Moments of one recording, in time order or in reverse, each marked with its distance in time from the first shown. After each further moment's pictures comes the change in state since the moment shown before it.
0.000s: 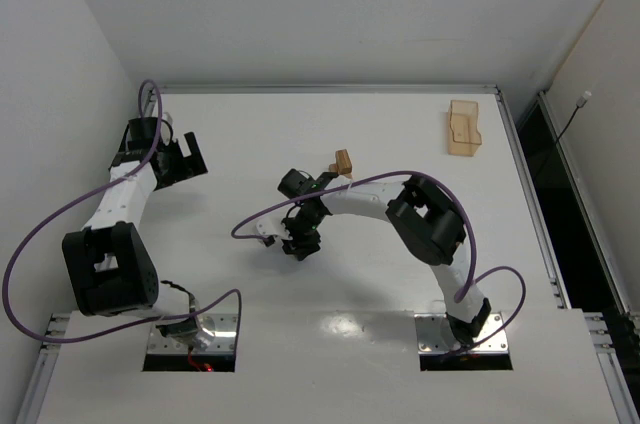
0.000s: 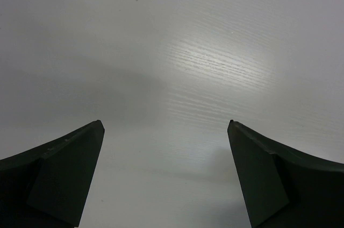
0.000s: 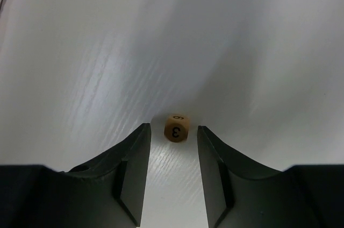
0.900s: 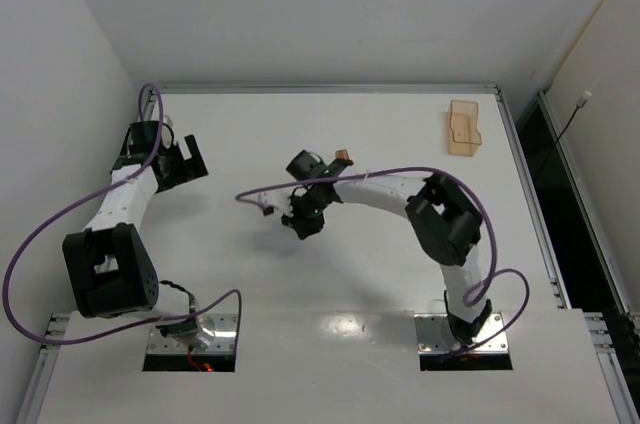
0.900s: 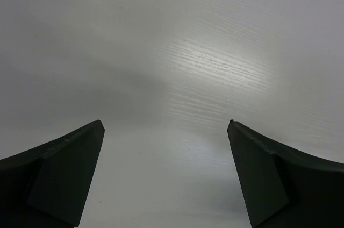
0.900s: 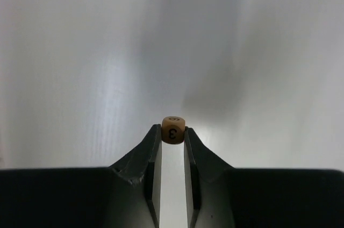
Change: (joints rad) left arm 0.000 -0.004 -0.023 0.026 -0.004 -0.011; right arm -0.040 -0.047 0.005 0.019 0.061 0.208
